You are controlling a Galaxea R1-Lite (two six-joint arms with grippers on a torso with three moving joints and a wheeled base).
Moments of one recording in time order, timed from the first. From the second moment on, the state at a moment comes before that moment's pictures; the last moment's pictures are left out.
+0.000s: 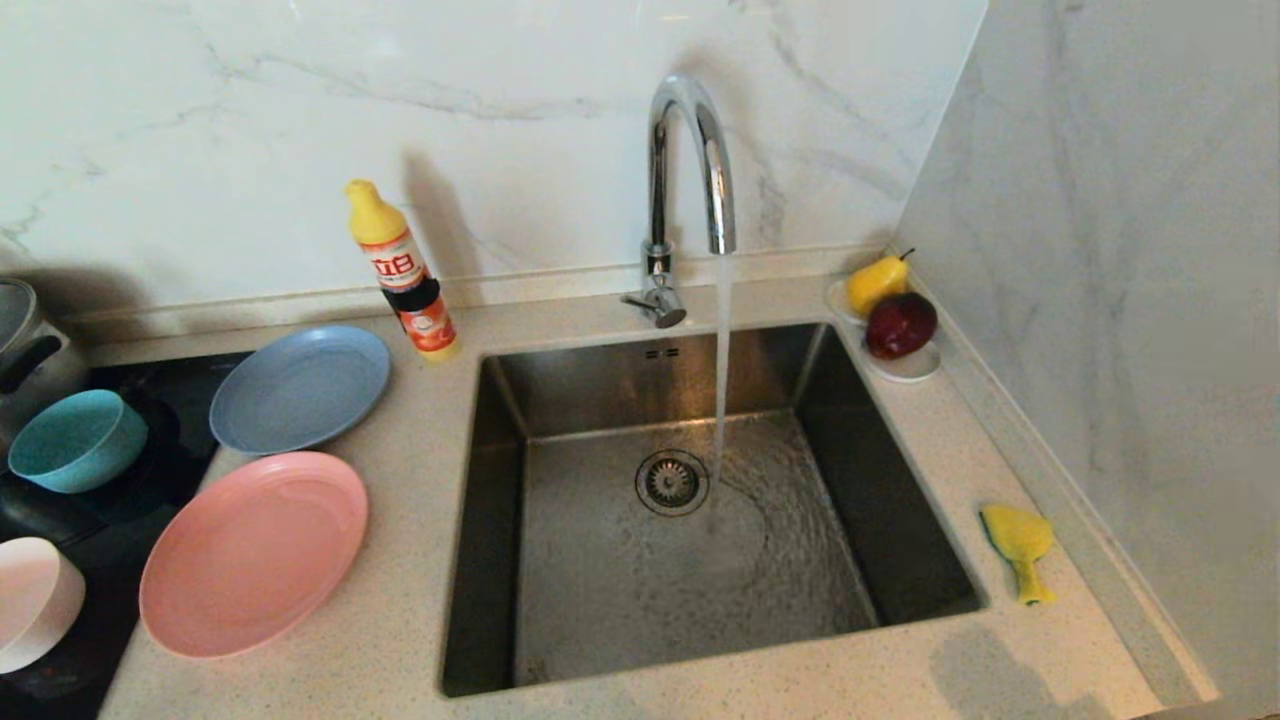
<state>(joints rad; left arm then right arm) 0.00 0.00 0.00 0.03 -0.05 0.08 0.00 0.07 -0.02 -0.05 0.08 -0.17</state>
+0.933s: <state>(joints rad) 0.00 0.00 0.00 0.03 -0.04 0.07 0.00 0.00 0.00 0.01 0.02 -0.03</state>
